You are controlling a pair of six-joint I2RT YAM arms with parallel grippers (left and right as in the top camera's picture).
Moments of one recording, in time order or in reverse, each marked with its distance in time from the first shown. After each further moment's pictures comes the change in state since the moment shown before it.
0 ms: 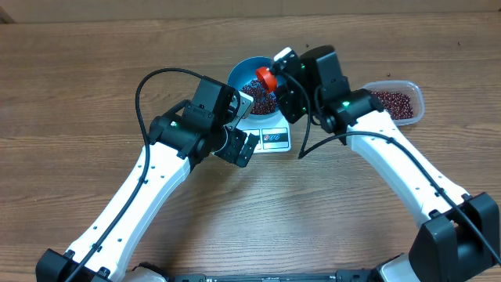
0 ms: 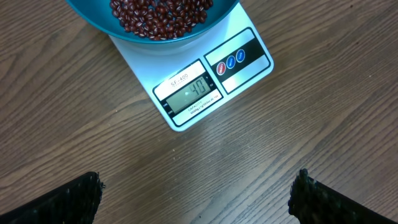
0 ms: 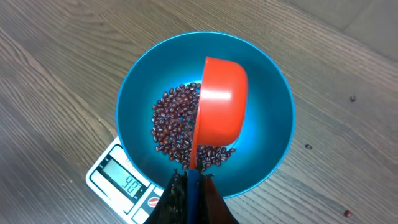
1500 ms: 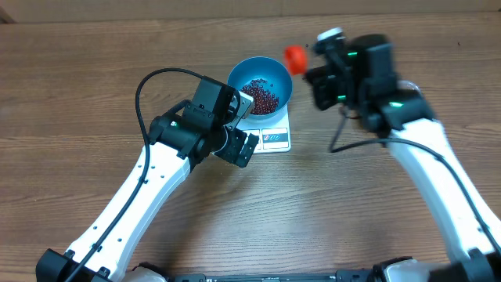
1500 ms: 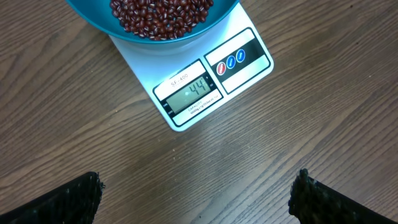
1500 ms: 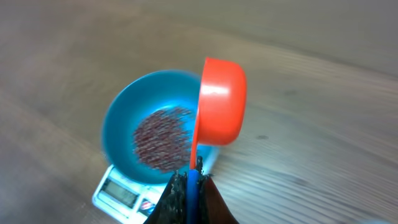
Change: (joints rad) left arm 0.000 0.000 0.000 0.000 0.000 0.000; right arm -0.214 -0.195 0.000 -0.058 -0.101 0.143
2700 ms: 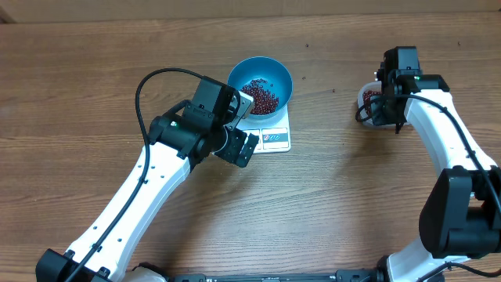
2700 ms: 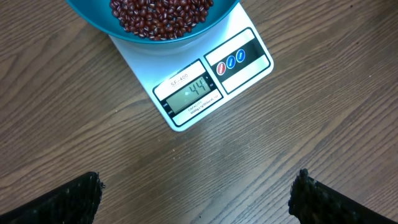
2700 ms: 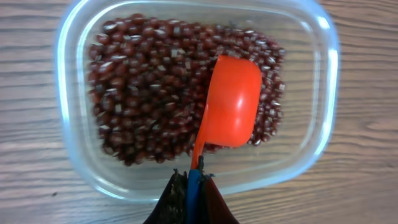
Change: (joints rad) left arm 0.000 0.000 0.000 0.000 0.000 0.000; right arm -0.242 0.320 0.011 -0.305 0.481 -0.042
